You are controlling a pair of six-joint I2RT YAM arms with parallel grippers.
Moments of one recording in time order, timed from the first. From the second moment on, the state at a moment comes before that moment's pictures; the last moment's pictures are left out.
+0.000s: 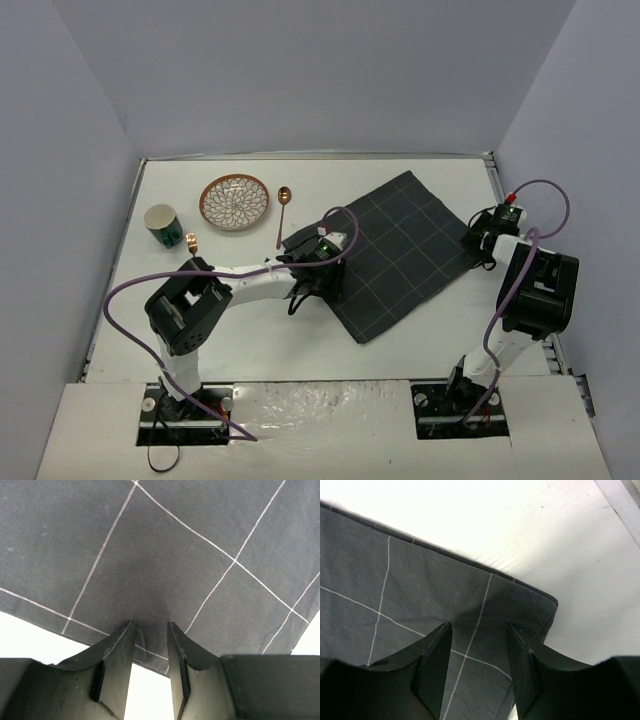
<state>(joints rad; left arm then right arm) -0.87 1.84 1.11 -0.19 0.00 -0.59 -0.34 1.77 0.91 0.03 -0.02 0.37</state>
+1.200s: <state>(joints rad) -0.40 1.36 1.10 -0.37 -0.19 -0.72 -0.23 0.96 0.95 -0.09 -0.16 0.46</state>
